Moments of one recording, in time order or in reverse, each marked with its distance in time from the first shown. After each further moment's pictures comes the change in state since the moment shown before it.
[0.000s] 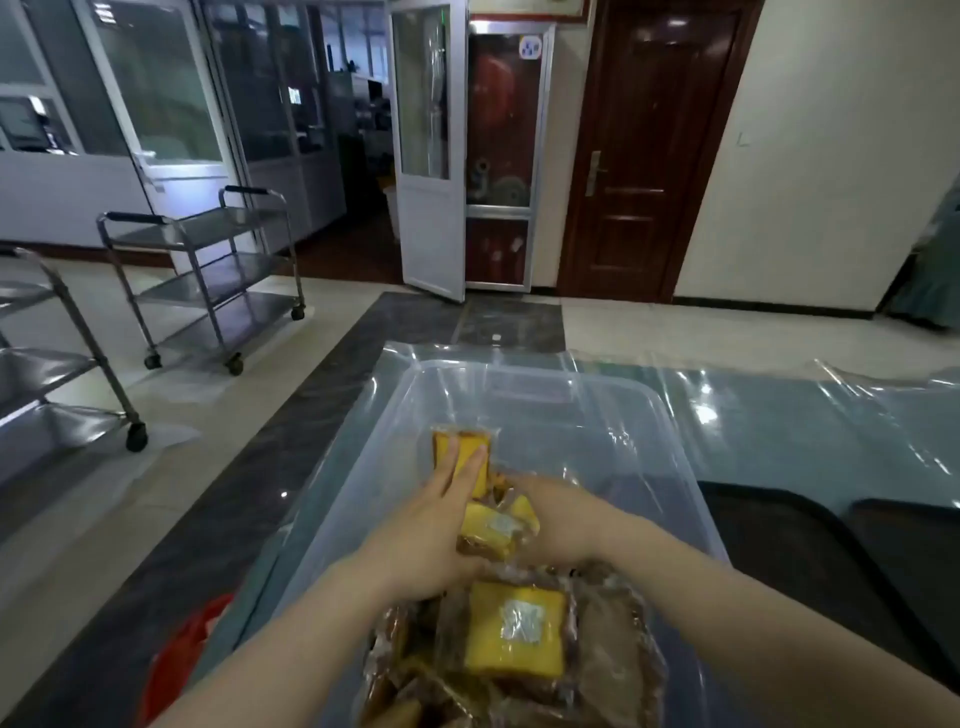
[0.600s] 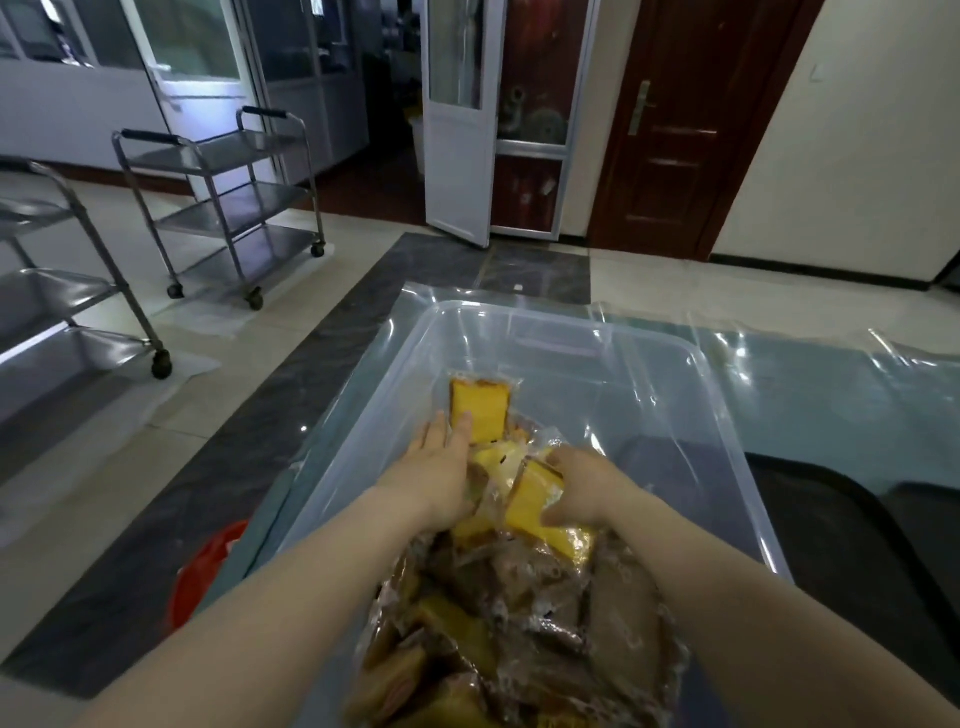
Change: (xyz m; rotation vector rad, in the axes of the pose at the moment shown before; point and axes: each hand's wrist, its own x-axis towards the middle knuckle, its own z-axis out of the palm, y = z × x) left_hand 0.034 -0.025 0.022 0.060 -0.110 -0.301; right_hand 0.036 0.043 0.040 -0.029 -0.034 0.275
